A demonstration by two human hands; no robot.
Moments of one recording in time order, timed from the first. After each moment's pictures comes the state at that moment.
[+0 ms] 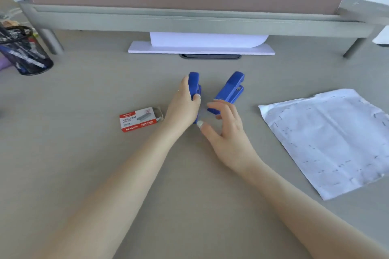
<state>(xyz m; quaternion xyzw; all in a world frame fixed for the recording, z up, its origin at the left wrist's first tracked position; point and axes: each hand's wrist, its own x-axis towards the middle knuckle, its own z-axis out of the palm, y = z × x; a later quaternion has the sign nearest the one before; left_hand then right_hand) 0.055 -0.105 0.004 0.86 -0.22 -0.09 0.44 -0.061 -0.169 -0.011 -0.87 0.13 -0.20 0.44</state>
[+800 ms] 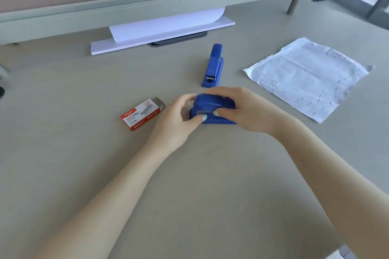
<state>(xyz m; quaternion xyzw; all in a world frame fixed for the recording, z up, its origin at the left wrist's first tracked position) 0.042 -0.009 -0.011 0.77 -0.41 -0.22 0.44 -0.081 -0.136 0.023 -0.91 0.19 -0.09 0.36</state>
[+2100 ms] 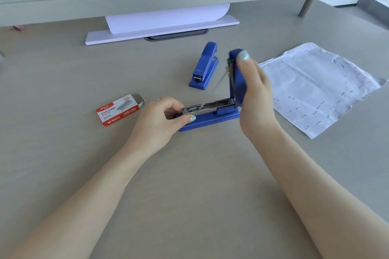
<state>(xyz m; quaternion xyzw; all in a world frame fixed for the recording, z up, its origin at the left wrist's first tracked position) 0.018 -0.028 -0.015 0.81 -0.35 -0.14 0.45 -0.086 -0.160 0.020 -0.58 0.25 -0.38 0.67</state>
